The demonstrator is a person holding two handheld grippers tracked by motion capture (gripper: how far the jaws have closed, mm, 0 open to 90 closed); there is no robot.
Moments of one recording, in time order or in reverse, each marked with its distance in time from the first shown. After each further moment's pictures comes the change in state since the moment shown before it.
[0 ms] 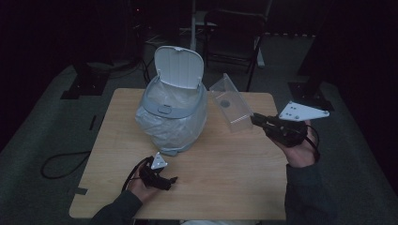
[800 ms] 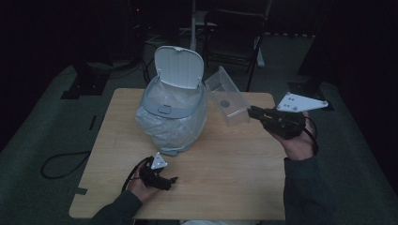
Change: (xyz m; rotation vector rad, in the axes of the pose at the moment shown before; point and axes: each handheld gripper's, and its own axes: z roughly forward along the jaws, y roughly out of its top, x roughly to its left) left arm 0.000 0.000 0.000 0.002 -0.001 0.001; right arm -0.005 0.021 0.006 -0.016 0.023 -0.018
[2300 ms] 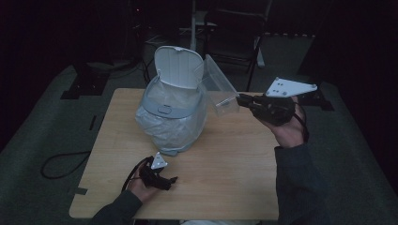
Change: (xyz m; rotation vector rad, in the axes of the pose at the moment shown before) left arm 0.000 0.000 0.000 -0.002 0.000 -0.001; right arm -0.002 0.036 0.022 -0.029 0.045 -0.034
